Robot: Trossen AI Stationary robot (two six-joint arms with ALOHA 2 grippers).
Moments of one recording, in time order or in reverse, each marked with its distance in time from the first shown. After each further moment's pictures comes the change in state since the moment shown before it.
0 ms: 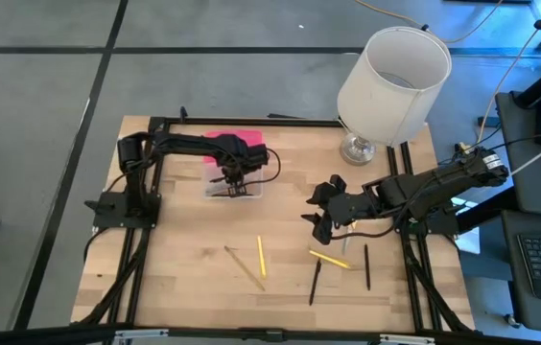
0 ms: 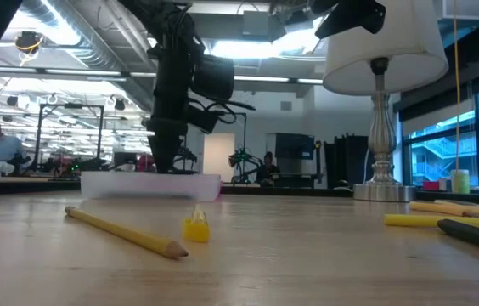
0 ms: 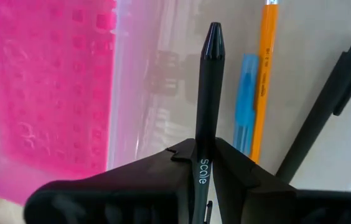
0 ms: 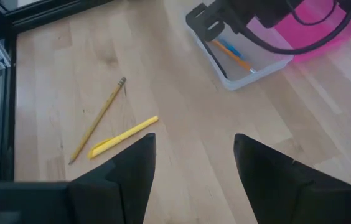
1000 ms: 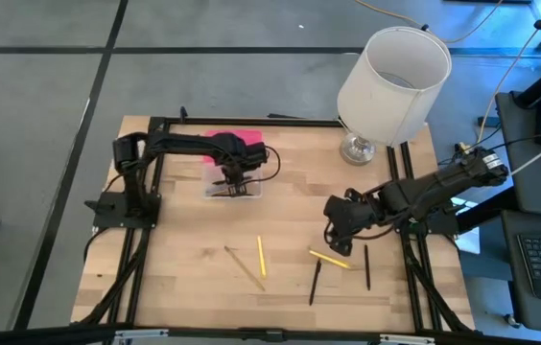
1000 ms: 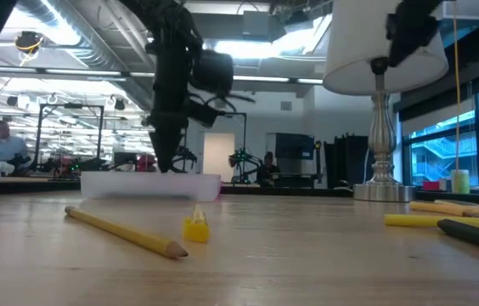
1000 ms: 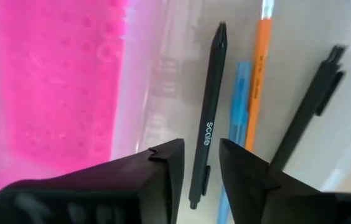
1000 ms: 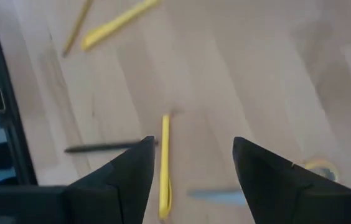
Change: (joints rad) left arm -0.002 -0.046 0.000 -0.001 0.014 -0.024; right arm 0.053 0.000 0.000 -0.338 -0.236 0.158
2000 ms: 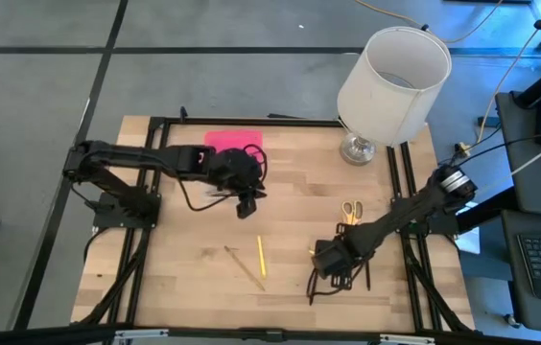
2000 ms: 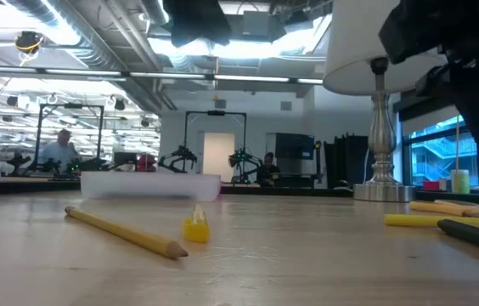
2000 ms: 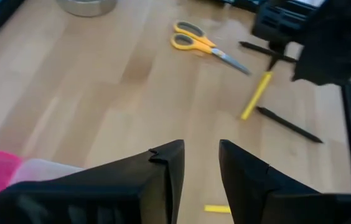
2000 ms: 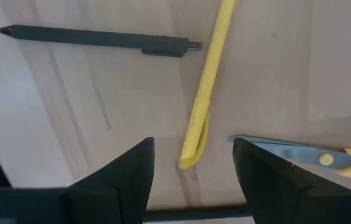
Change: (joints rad) left arm -0.312 -0.388 0.000 0.398 0.149 -0.299; right arm 0.157 0.368 0.000 -0.010 -0.195 -0.029
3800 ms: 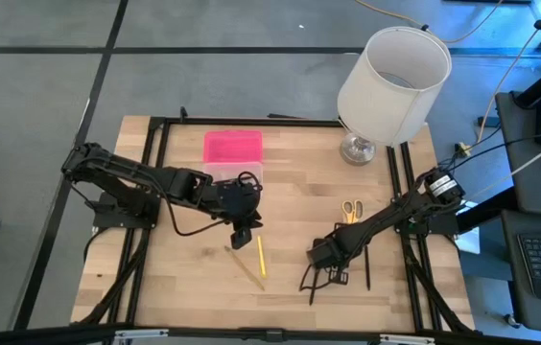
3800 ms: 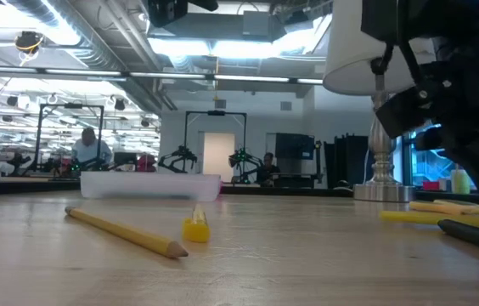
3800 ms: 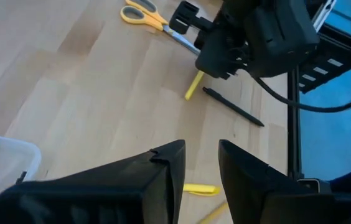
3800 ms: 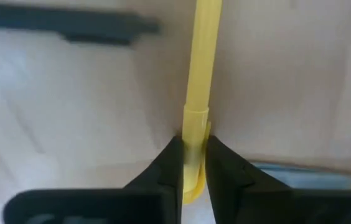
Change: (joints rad) left arm -0.227 0.004 0.000 0.000 -0.081 -0.246; right arm -0.058 0.095 -0.123 0.138 -0.058 -0.055
